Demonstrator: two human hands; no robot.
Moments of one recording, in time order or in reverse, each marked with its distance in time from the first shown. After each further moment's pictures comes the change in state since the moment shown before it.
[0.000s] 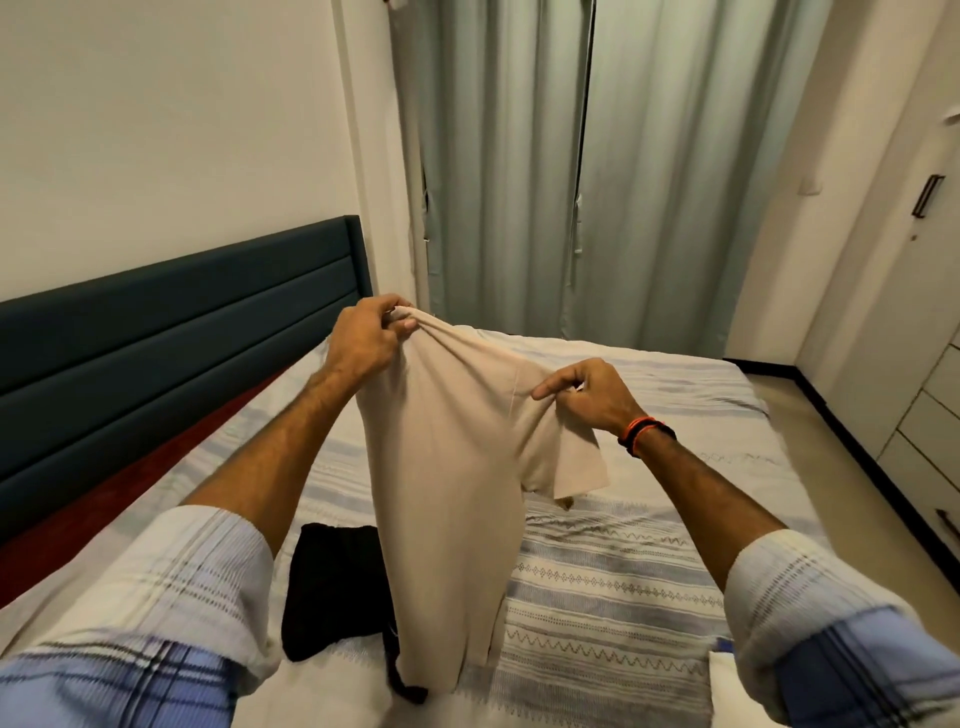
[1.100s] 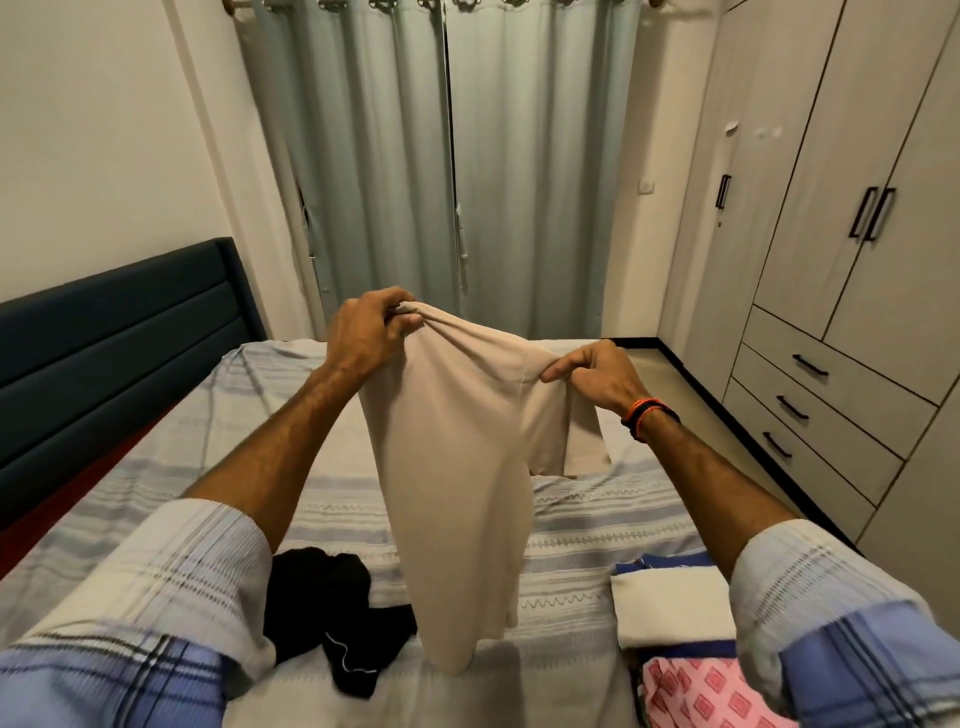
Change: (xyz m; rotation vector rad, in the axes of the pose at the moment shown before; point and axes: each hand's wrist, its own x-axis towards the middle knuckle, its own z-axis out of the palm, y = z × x) left_hand -0.032 0.103 0.033 -0.046 -0.084 0.392; right_hand -0.118 -0.019 -0.110 -0.122 0.315 0.279
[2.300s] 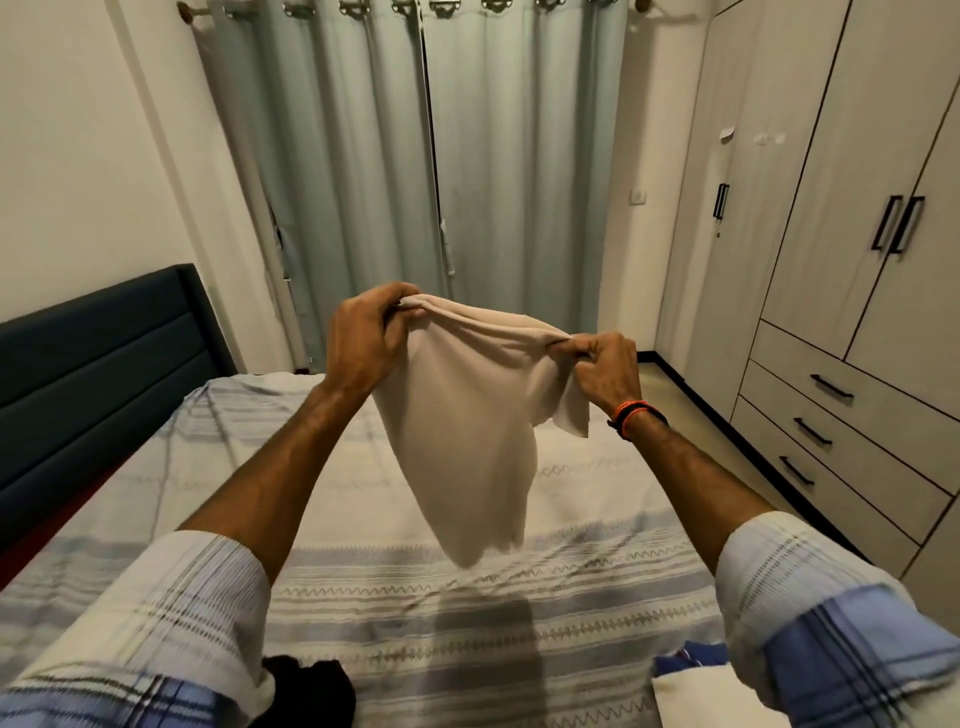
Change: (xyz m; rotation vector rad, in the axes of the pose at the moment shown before) left_hand 0.152 -0.066 0.075 -0.086 0.186 0.222; right_hand 0.193 0.040 0.050 -0.011 0.322 -0.074
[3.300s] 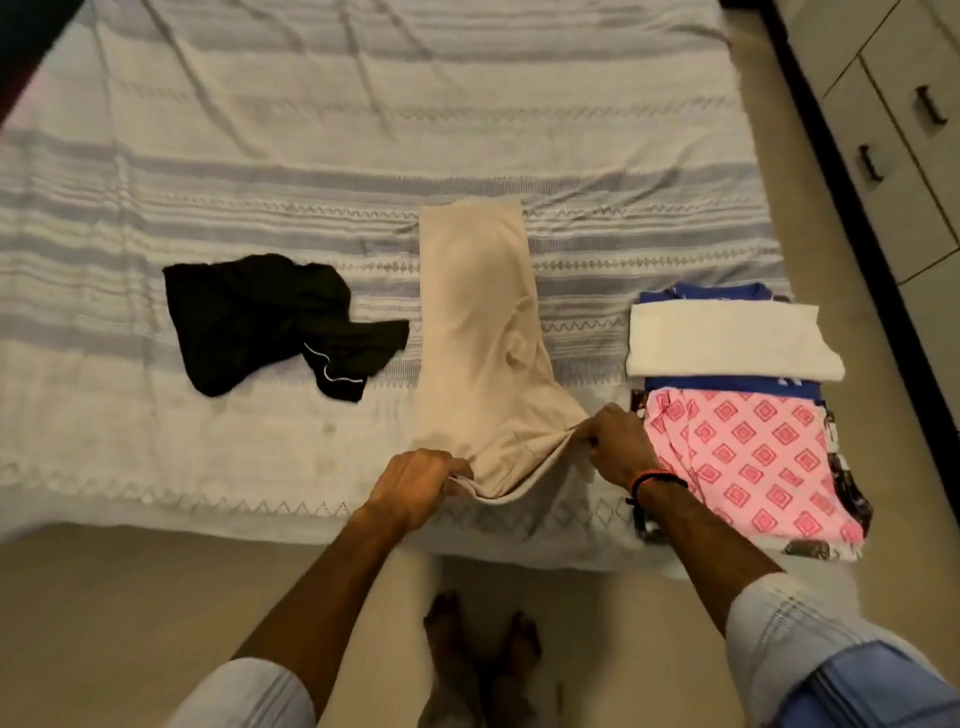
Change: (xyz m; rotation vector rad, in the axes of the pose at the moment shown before) left_hand -0.602 0.104 0.052 0.103 -1.275 -0.408; right_hand -0.502 0.200 -0.002 -0.591 -1.084 0.186
